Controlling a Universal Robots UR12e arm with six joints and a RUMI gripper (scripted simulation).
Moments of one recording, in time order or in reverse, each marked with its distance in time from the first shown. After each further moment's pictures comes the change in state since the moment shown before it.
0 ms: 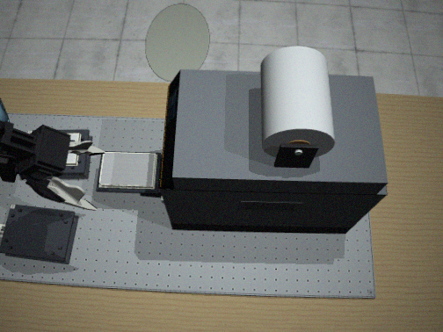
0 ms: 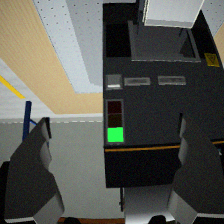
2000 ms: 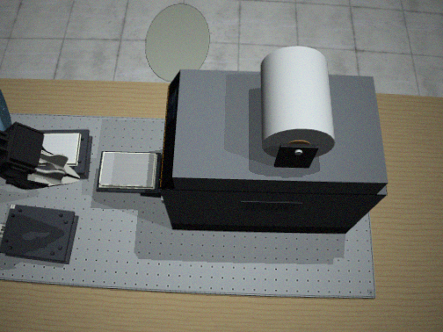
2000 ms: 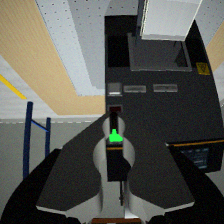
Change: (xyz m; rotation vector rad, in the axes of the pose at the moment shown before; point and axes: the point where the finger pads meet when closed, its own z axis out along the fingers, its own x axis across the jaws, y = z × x) arm 0.000 -0.026 -0.036 0.002 -0.003 -0.001
